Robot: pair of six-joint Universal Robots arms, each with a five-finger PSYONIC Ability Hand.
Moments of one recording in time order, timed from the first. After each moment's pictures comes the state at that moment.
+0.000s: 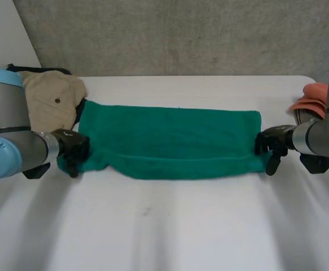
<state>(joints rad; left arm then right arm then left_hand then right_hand) 4.53 -2.30 -1.09 2.69 -1.46 3.67 1.74 -0.75 0.84 0.69 1.39 2.68 0.76 0.72 0.72 0.73 0.55 0.55 0.56 0.56 0.56 0.39</state>
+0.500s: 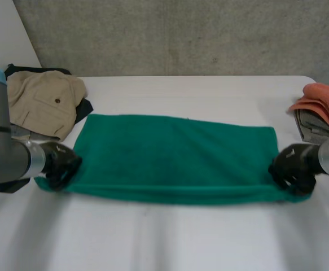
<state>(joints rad) 4.53 -2.09 -1.30 2.54 -1.47 3.92 1.64 -1.02 1.22 0.82 1.28 2.05 1.15 1.19 1.19 1.19 0.99 1.10 1.17 1.19 1.19 1.00</state>
